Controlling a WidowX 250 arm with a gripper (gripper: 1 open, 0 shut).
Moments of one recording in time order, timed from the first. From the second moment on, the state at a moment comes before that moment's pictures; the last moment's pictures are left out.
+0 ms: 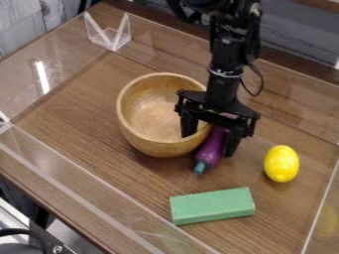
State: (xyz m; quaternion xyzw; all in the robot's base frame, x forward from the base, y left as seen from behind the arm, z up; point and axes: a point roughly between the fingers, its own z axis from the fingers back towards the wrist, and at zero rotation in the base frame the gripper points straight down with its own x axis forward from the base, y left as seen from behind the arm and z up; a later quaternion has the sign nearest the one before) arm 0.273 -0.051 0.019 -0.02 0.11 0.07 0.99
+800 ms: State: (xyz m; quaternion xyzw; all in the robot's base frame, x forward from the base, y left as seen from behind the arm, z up) arm 0.274 -0.051 0.019 -0.02 0.12 0.07 0.99
